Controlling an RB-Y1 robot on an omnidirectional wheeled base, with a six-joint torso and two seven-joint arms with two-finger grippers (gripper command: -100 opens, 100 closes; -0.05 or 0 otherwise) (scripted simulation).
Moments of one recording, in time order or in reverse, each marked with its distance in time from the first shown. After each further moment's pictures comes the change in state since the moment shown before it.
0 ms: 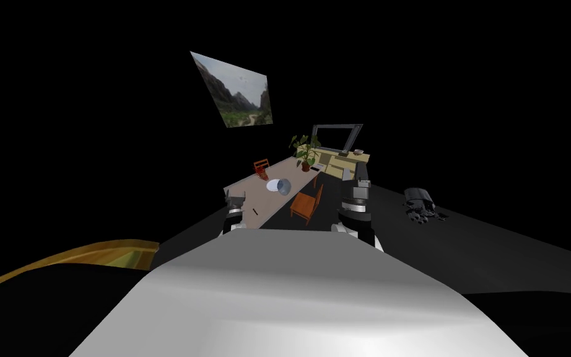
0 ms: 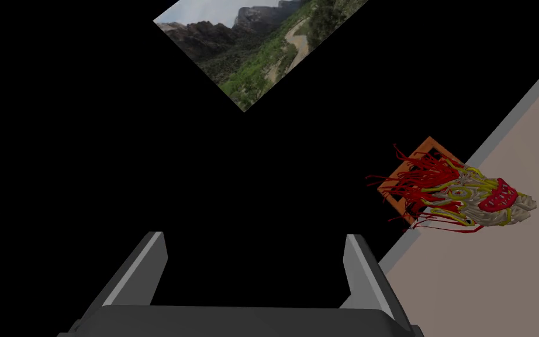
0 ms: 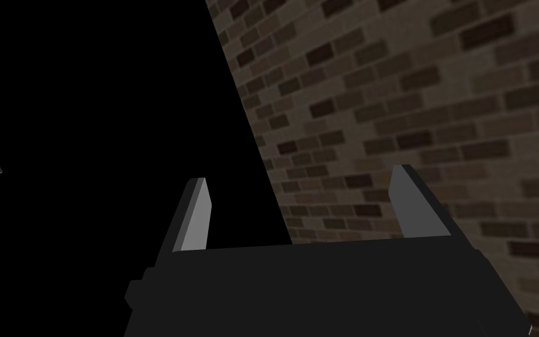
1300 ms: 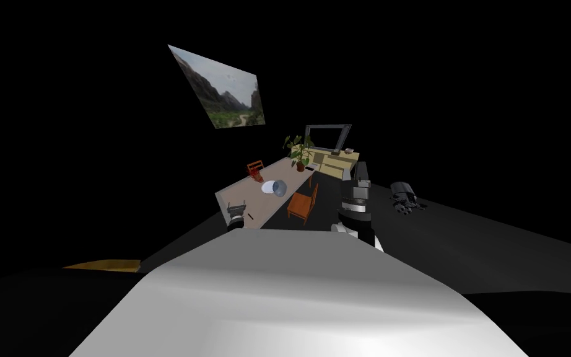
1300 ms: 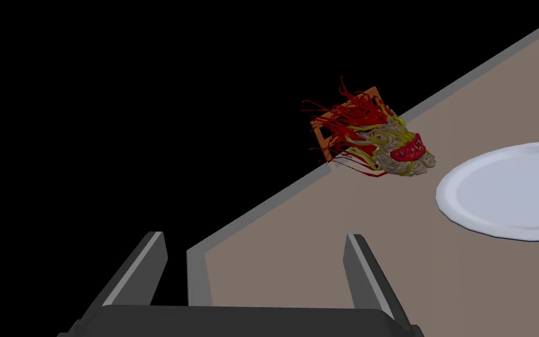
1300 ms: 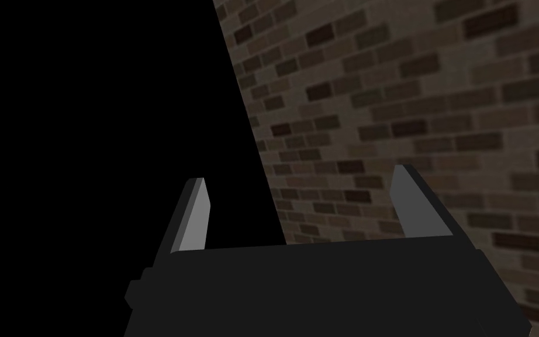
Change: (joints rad) left arm -0.092 -0.033 0.047 0.349 0.130 -0.005 0.271; right arm 0.000 0.000 0.000 0.000 0.000 0.000 0.000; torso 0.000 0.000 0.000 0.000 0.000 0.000
